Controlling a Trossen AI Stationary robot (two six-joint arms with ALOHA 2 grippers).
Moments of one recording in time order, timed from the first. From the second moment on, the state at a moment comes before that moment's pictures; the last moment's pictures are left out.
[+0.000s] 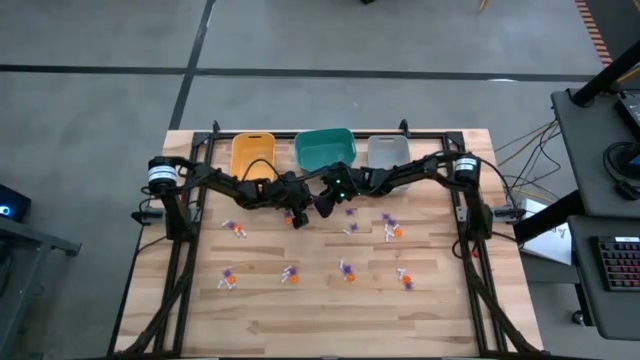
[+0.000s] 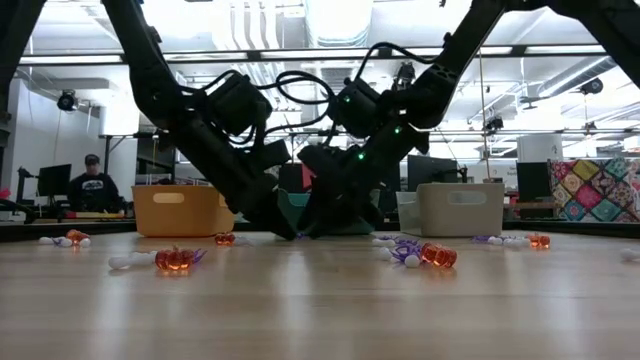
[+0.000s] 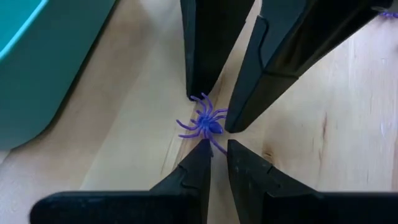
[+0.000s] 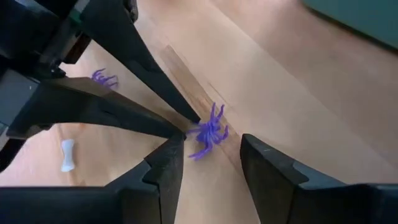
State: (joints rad) left arm 0.24 1.81 0.69 0.36 -0.08 -0.02; right arm -0.28 2.05 1.12 0.19 -0.13 0.47
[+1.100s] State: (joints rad) left arm 0.26 1.32 0.69 0.09 -0.04 0.19; right arm -0.30 1.86 1.12 0.13 -0.13 0.30
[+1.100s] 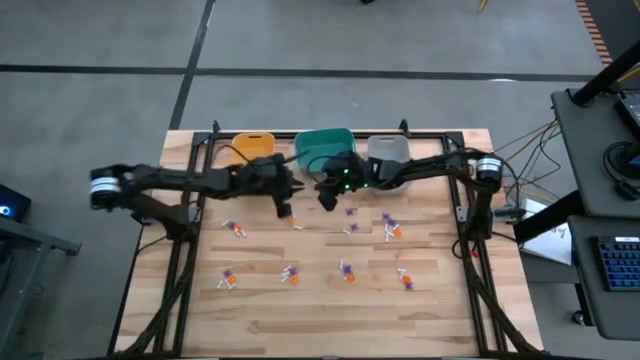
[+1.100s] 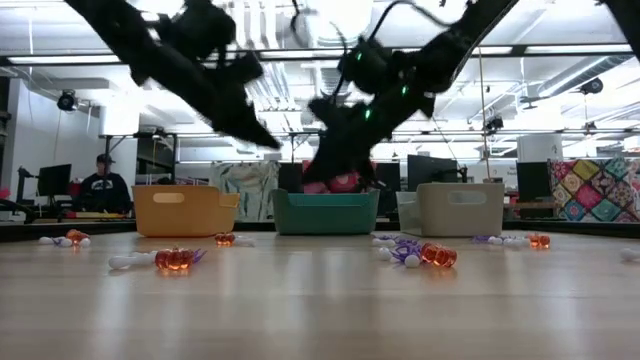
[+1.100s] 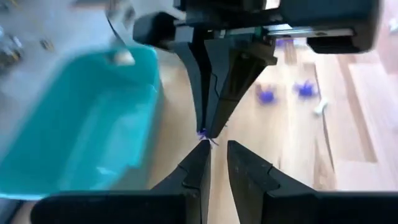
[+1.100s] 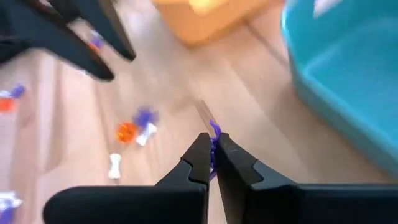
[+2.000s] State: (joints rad) left arm 0.63 1.09 0.69 -0.03 -0.04 0.30; right arm -0.51 2.00 1.47 -0.10 -0.13 -0.10
